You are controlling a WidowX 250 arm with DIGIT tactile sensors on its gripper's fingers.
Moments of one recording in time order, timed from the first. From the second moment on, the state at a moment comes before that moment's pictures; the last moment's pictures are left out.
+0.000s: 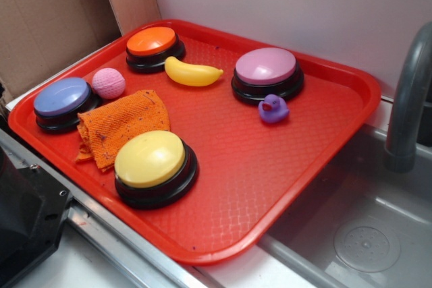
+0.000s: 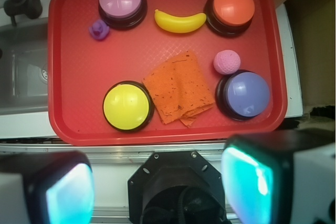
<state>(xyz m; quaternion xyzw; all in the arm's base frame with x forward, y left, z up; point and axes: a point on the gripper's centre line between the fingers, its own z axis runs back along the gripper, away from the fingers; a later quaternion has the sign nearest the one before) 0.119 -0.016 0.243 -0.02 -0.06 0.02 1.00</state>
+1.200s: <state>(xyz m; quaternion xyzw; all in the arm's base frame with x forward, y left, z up) 0.226 -0.001 0.175 -0.03 -0.05 0.43 0.90</state>
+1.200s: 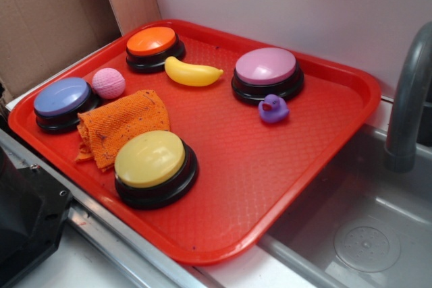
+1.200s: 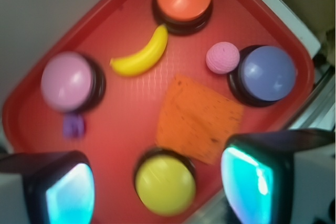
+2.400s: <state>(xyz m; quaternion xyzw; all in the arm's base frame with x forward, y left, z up) 0.303 0.041 0.016 0.03 -0.08 0.68 0.72</state>
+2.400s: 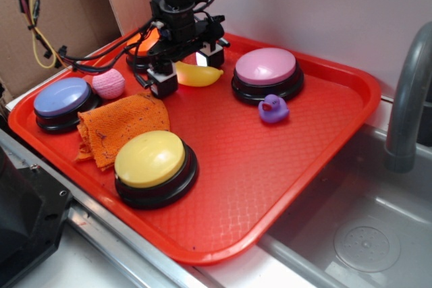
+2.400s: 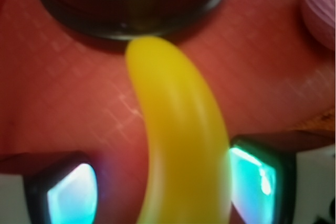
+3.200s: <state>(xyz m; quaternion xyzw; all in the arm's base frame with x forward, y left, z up) 0.300 0.033 0.039 0.04 -0.01 0.52 0.85</state>
